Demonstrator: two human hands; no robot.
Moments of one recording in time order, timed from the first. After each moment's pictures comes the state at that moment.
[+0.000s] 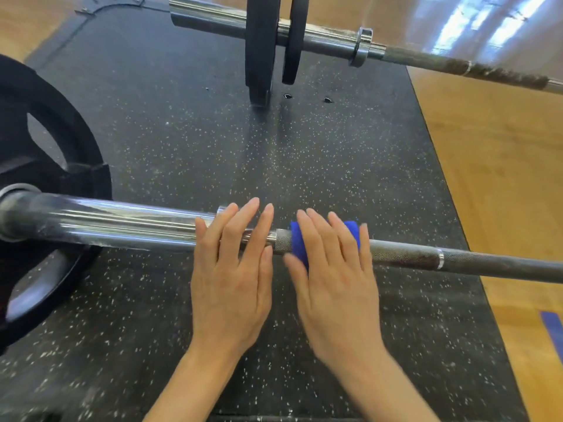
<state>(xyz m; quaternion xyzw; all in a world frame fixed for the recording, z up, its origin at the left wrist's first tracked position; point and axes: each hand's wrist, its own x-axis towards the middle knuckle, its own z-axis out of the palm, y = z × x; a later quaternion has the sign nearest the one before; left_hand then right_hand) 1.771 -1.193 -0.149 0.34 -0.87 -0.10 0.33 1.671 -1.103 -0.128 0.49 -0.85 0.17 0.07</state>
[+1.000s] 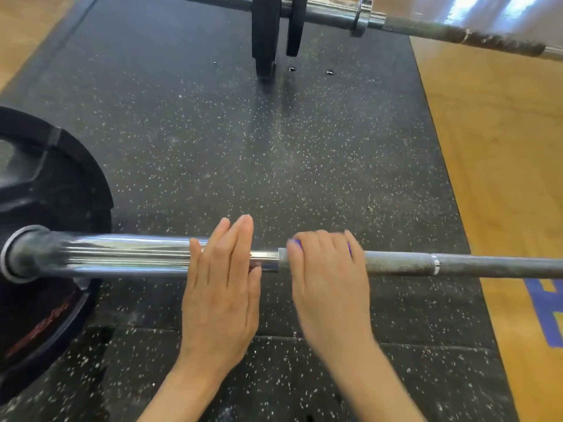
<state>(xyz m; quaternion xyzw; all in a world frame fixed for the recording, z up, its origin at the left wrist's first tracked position) 1.851 -1.127 -0.133 0.35 -0.89 -0.15 0.25 1.731 -1.054 -0.110 0.47 -0.87 0.13 -0.01</state>
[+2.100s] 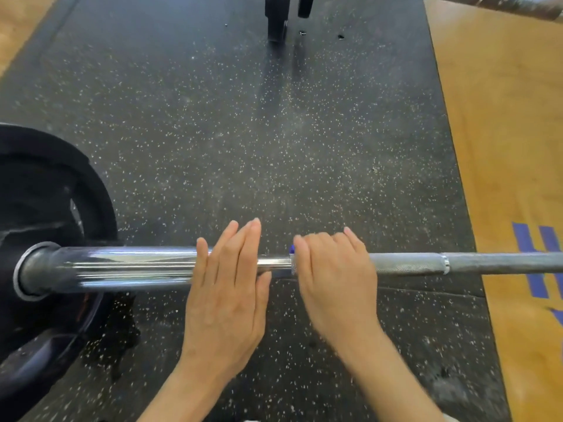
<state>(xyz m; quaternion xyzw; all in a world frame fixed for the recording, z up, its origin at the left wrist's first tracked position) 1.913 -1.064 -0.120 0.35 -0.91 -0.15 0.19 1.774 -0.999 -0.106 0.46 -0.88 0.14 0.01</state>
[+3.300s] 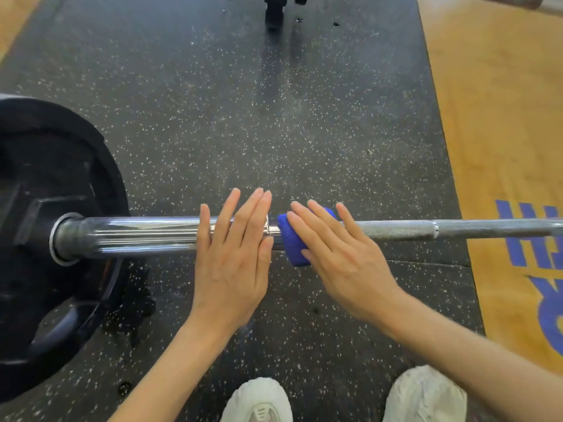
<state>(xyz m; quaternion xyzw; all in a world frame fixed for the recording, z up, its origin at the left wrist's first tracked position) 1.927 -1.072 -0.119 0.33 -0.91 -0.15 0.19 1.757 -0.961 -0.112 0.69 -0.72 0.07 0.06</state>
